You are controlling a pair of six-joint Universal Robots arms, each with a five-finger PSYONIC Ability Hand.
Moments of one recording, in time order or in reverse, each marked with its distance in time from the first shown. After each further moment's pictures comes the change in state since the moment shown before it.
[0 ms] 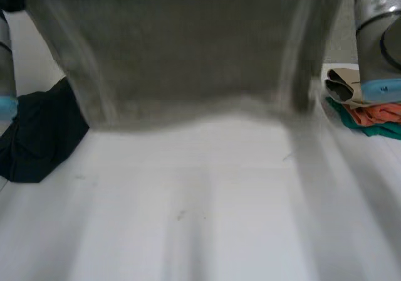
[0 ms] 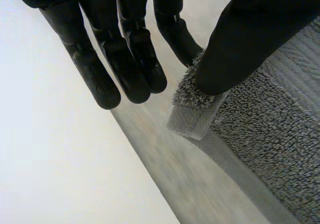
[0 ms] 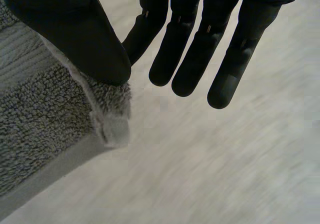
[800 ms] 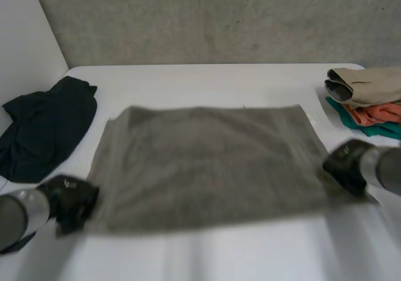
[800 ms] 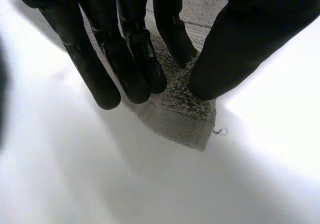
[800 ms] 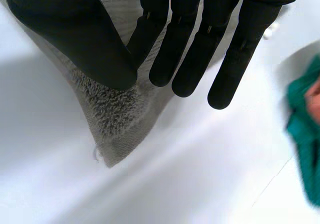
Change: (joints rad) left arm 0.062 0.171 -0.703 -0.870 0.273 0.433; right arm -0.152 -0.076 0.542 0.967 -0.048 -0.400; left_hand 0.001 0.001 0.003 0.000 0.000; right_hand 0.000 0.000 0.000 0.000 0.013
